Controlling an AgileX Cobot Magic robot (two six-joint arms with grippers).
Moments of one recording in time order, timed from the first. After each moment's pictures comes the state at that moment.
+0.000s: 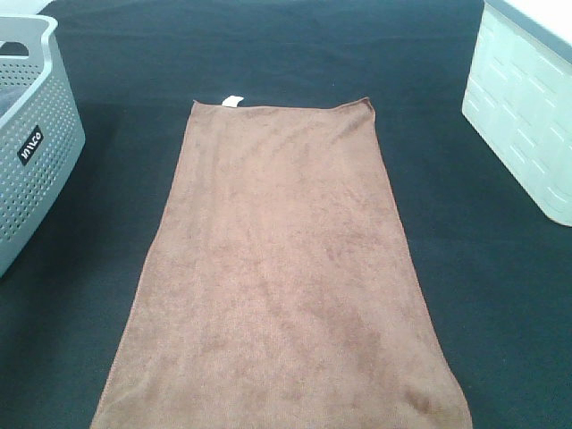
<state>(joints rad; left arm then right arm) 0.02 1.46 -1.50 -0.04 1.14 0.02 0.11 1.42 -1.62 0.08 1.21 0.05</state>
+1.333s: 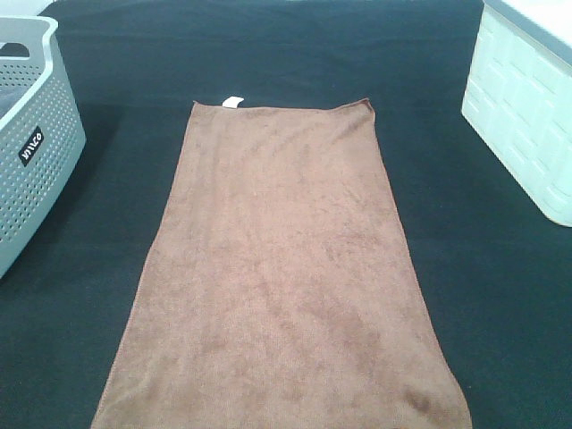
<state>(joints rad) 0.02 0.00 -0.71 0.05 1.21 0.01 0.11 0.01 -0.78 0.09 1.22 -0.04</state>
